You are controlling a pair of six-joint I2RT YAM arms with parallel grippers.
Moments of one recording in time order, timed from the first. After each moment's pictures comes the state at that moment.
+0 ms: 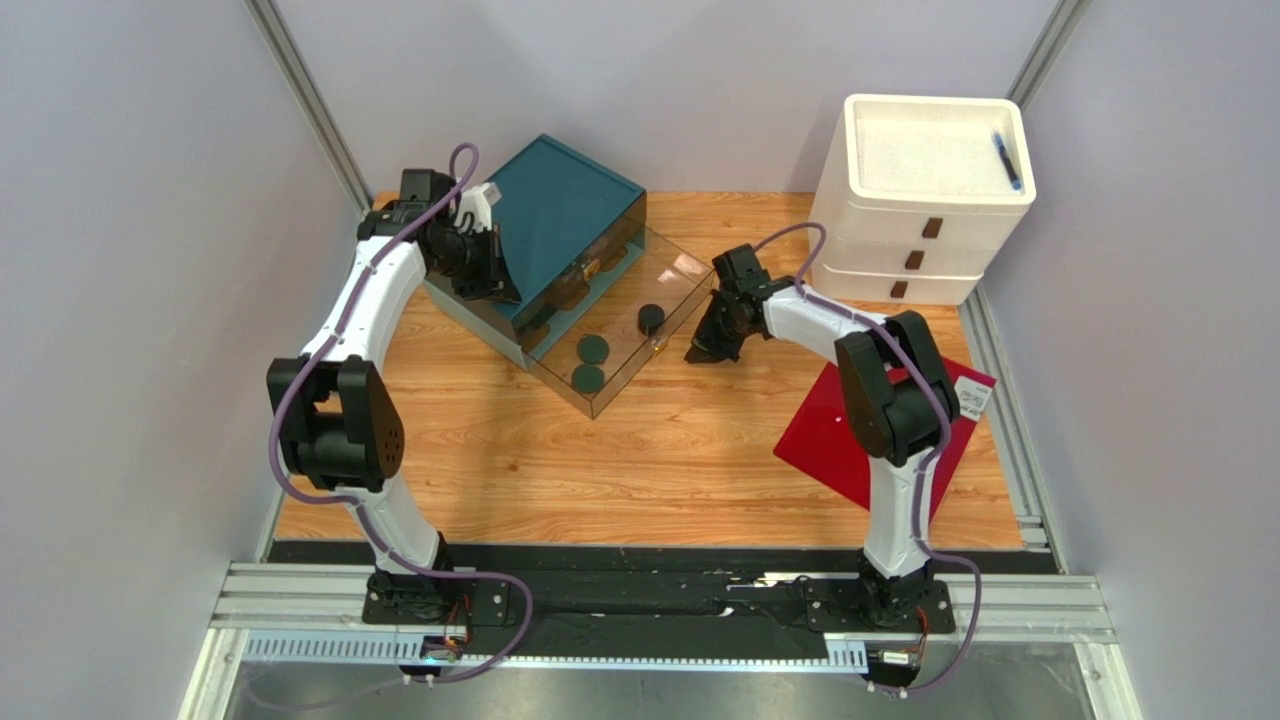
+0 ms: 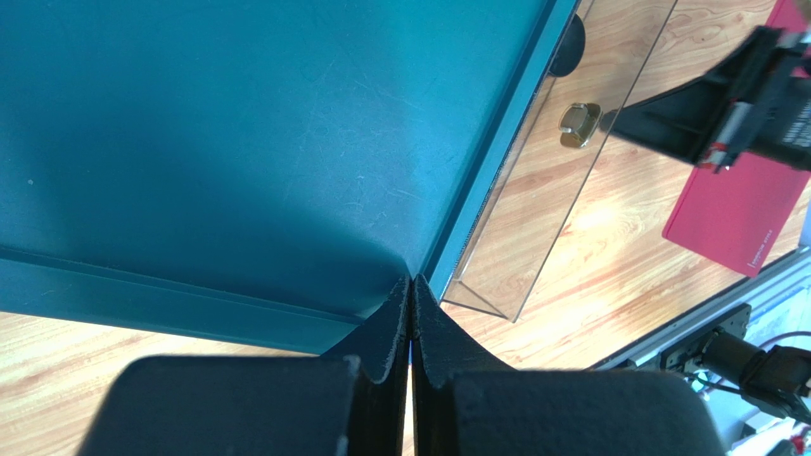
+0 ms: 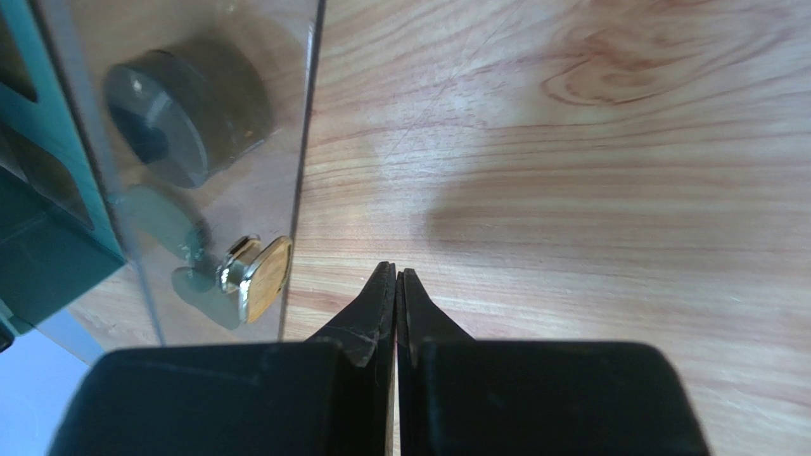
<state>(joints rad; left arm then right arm) -0.05 1.78 1.59 -0.88 0.46 -0.11 0.43 2.00 1.38 -0.43 -0.18 0.88</state>
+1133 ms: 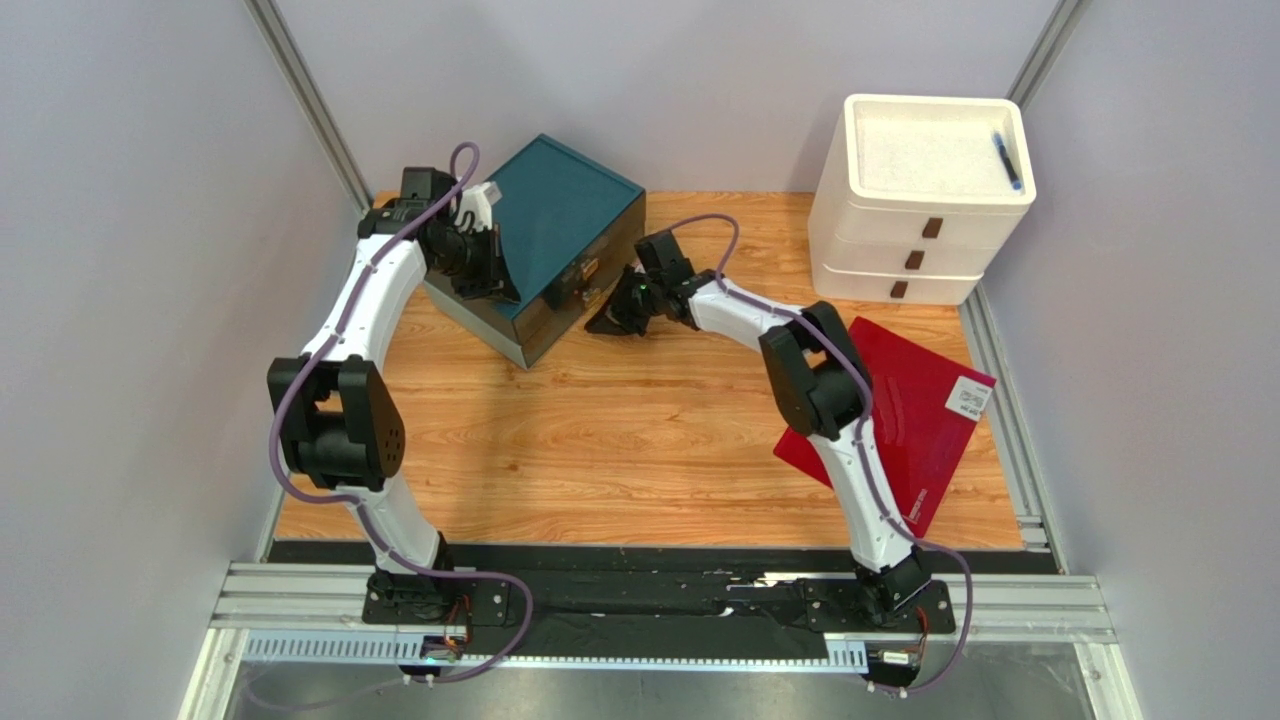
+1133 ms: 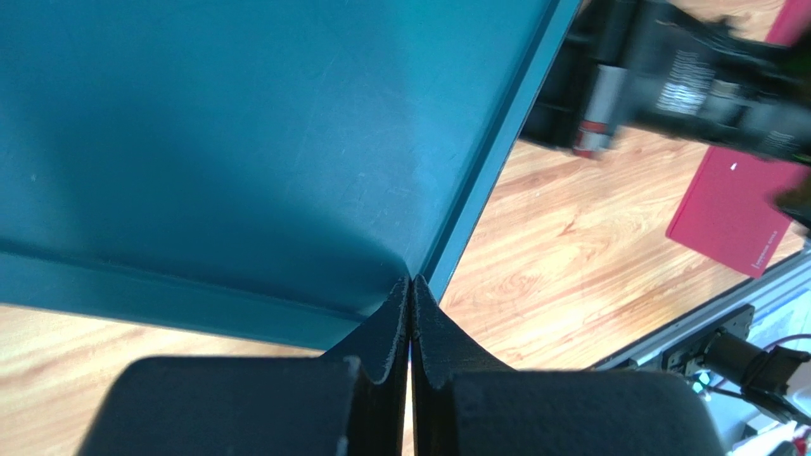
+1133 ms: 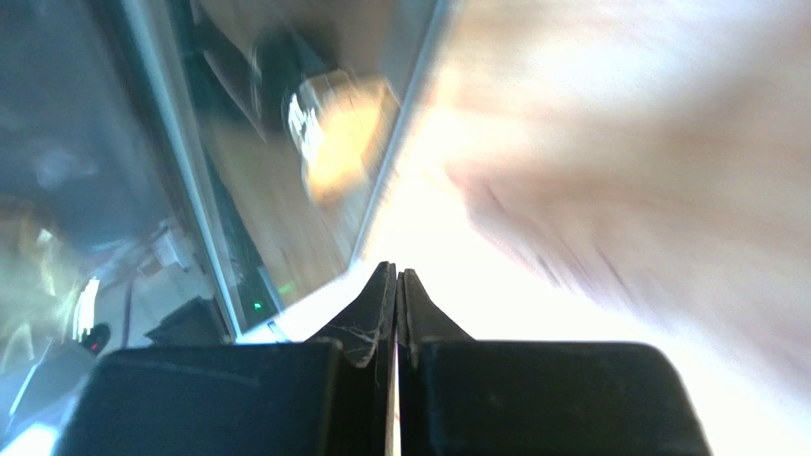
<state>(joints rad) -0.05 1.77 1.61 -0.89 0.46 -0.11 0.58 2.39 1.84 -0.18 -0.42 1.08</state>
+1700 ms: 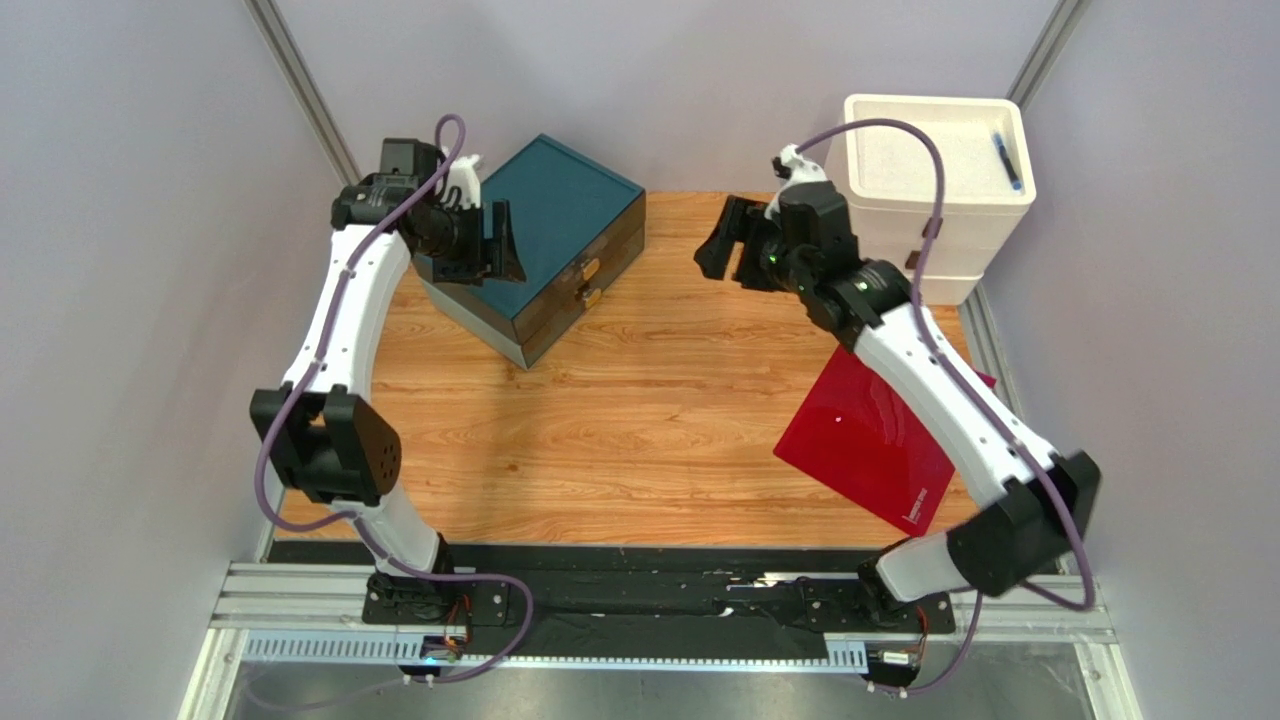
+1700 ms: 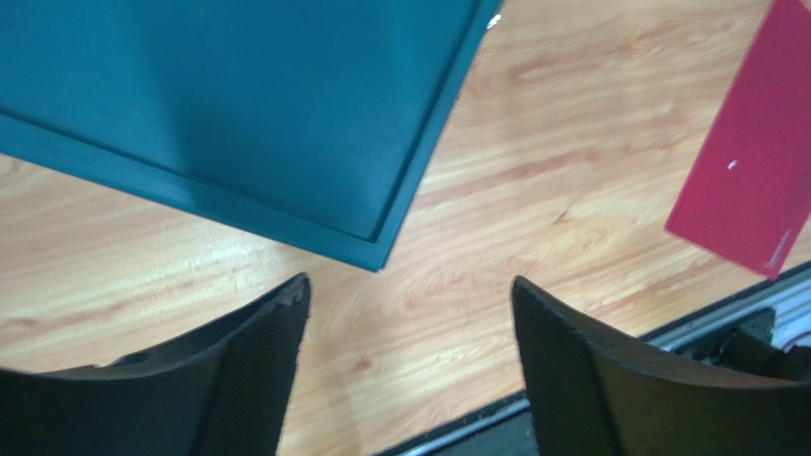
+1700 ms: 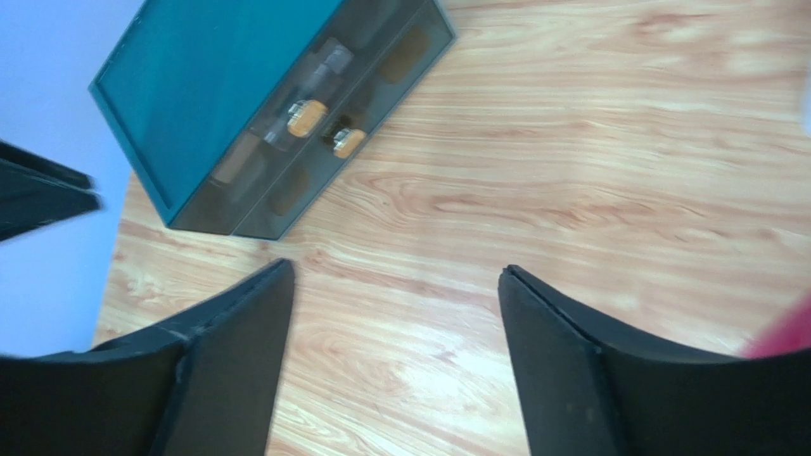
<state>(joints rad) -0.07 1.71 1.80 -1.08 0.38 -0.08 0.48 1.45 1.47 -0.49 0.02 0.54</state>
